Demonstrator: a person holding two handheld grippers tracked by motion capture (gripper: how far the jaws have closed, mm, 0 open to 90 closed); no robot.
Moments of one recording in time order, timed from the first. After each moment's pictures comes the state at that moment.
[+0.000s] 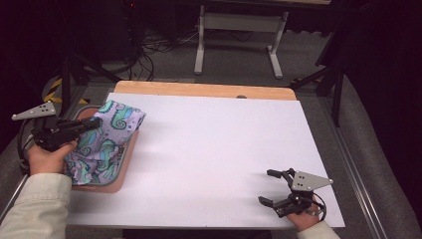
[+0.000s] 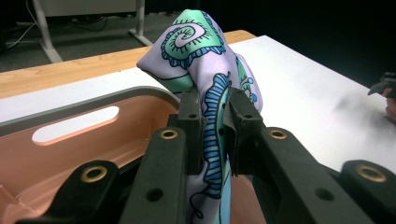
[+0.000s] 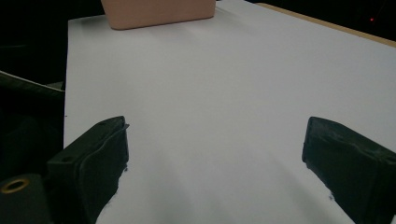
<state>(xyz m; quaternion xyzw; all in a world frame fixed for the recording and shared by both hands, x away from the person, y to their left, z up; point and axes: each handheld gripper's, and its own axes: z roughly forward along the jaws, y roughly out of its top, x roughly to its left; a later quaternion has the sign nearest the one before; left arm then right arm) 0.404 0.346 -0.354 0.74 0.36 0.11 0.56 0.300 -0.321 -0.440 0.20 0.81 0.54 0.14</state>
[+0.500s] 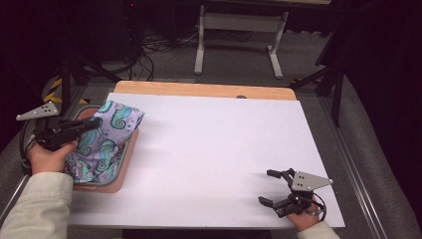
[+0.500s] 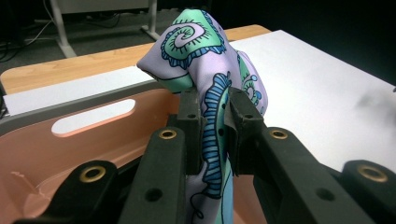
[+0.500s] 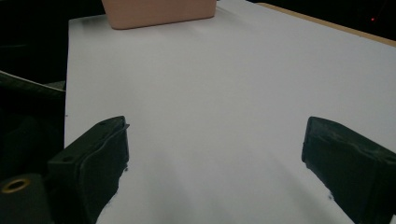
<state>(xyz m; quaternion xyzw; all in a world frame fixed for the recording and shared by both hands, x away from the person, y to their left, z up) 0.410 0.347 -0.361 0.74 0.38 0.13 0.54 0.300 -0.320 -0.440 0.20 0.81 0.54 0.14</state>
